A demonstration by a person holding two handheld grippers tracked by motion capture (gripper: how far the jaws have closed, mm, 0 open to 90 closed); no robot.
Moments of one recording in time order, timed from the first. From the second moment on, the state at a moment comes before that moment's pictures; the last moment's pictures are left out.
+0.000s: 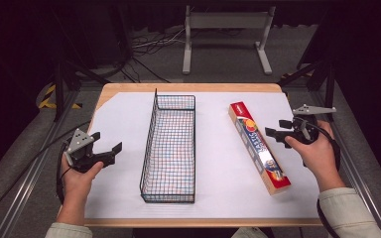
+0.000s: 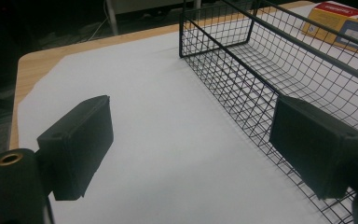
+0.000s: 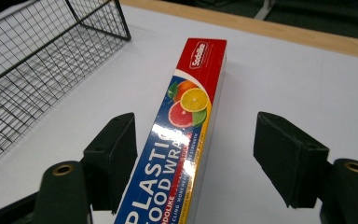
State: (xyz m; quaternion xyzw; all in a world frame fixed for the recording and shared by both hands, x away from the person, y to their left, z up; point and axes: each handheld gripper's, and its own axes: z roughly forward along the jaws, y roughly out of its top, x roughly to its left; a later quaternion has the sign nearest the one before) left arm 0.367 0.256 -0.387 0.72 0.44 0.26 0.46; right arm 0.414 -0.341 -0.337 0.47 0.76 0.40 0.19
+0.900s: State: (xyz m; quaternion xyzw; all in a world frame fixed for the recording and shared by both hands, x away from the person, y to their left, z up) left arm 0.368 0.265 -0.392 0.71 0.46 0.26 0.47; right arm 0.441 -0.311 -0.341 0.52 0.78 0.31 0.14
